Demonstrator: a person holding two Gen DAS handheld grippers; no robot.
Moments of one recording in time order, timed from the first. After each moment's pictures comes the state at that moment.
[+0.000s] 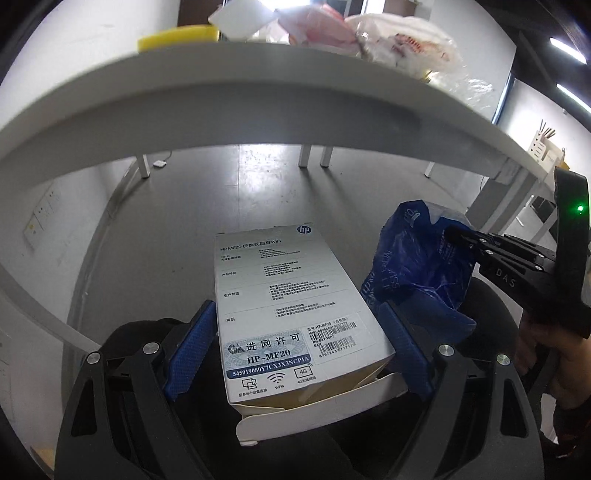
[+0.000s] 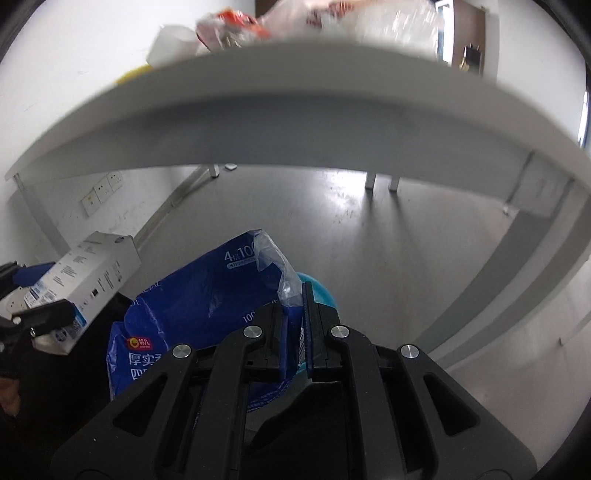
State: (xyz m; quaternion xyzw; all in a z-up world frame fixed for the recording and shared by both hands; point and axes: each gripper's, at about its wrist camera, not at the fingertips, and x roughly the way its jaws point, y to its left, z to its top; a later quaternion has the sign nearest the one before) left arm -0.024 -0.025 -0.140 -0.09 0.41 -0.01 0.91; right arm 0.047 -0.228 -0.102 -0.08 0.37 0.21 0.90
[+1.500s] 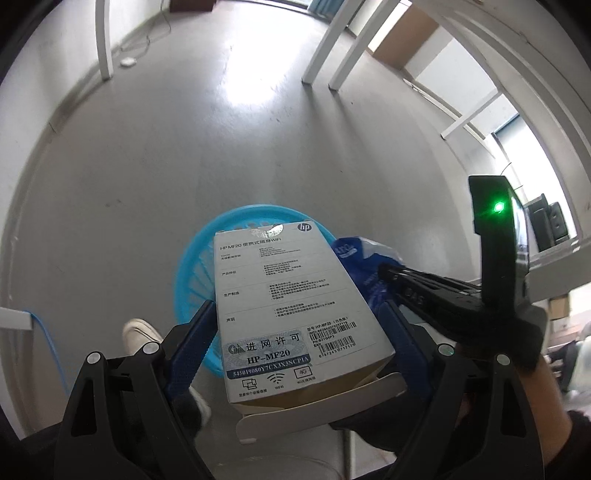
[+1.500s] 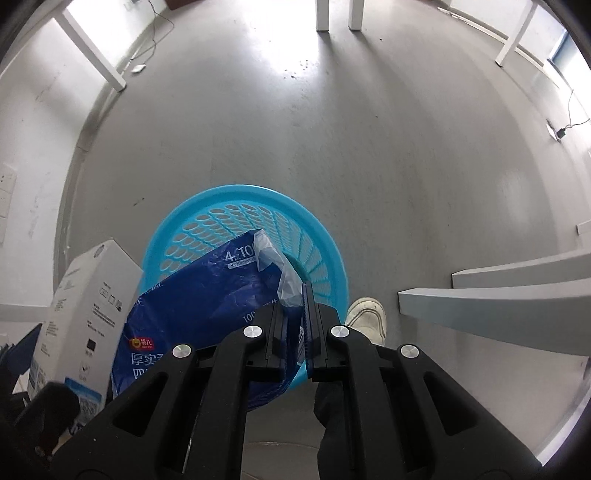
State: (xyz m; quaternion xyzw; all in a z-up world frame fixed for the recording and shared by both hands) left arm 0.165 -0.026 -0.292 -0.20 0.55 -0.05 0.81; right arm 0.255 -0.172 -0.322 -0.03 0.63 0.08 0.77
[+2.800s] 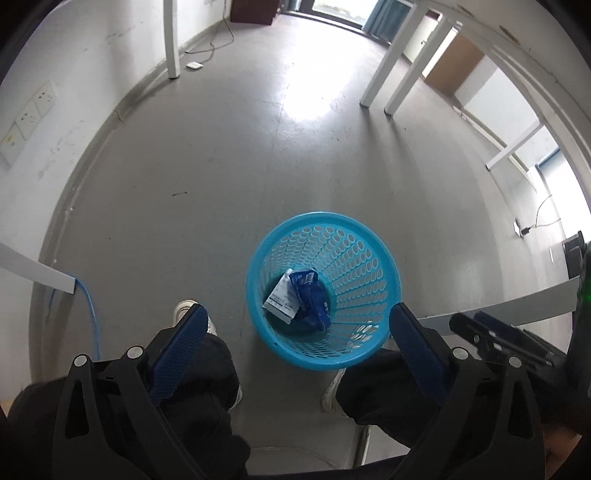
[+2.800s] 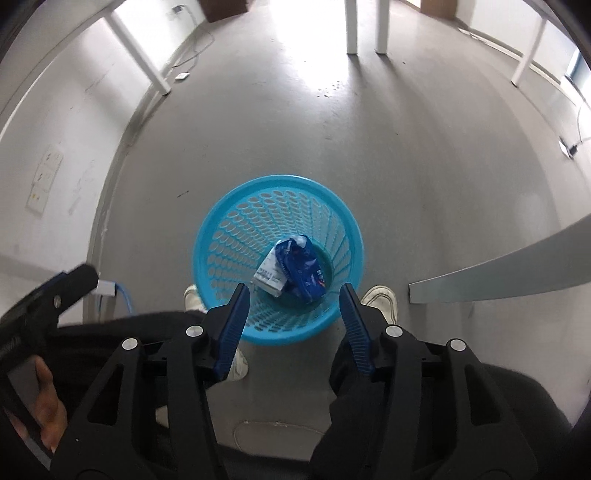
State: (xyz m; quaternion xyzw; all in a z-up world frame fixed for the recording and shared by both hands) left arm 0.099 0.023 -0.250 -0.19 0.53 0.07 0.82; right arm 0.170 -0.188 -0.253 -0.02 0.59 0.15 0.79
